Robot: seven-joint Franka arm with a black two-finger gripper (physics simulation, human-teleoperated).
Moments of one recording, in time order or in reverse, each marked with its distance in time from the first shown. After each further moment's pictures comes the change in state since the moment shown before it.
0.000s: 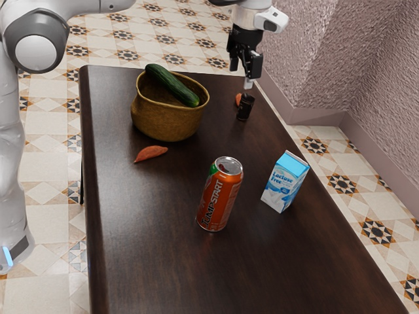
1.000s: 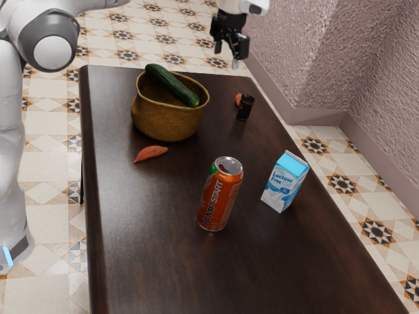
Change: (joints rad) arm -0.003 0.039 0.194 0.035 -0.015 0.011 0.002
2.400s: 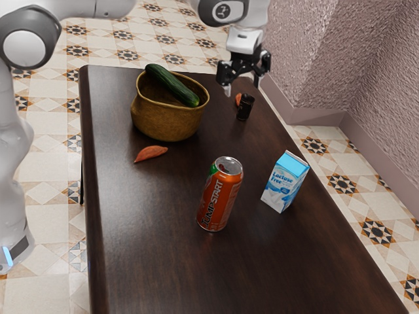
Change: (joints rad) arm -0.248 -0.093 0.033 -0.218 0.055 0.194 1.440
